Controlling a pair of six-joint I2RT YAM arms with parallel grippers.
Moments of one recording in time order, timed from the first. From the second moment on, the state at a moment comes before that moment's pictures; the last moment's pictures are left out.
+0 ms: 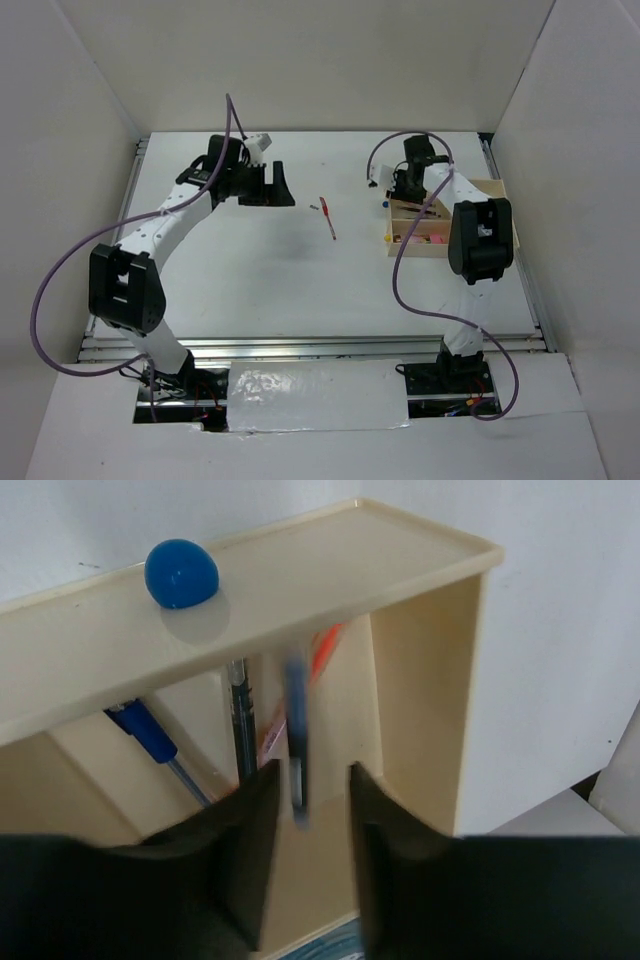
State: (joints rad) left arm -0.27 1.66 1.40 -0.49 0.47 -0.27; right arm 0.12 2.03 1.59 -0.63 -0.04 -1.27
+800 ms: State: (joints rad) left arm -0.09 1.68 1.38 -0.49 0.29 -0.43; right arm 0.34 1.87 1.93 -0.68 -0.19 -0.44
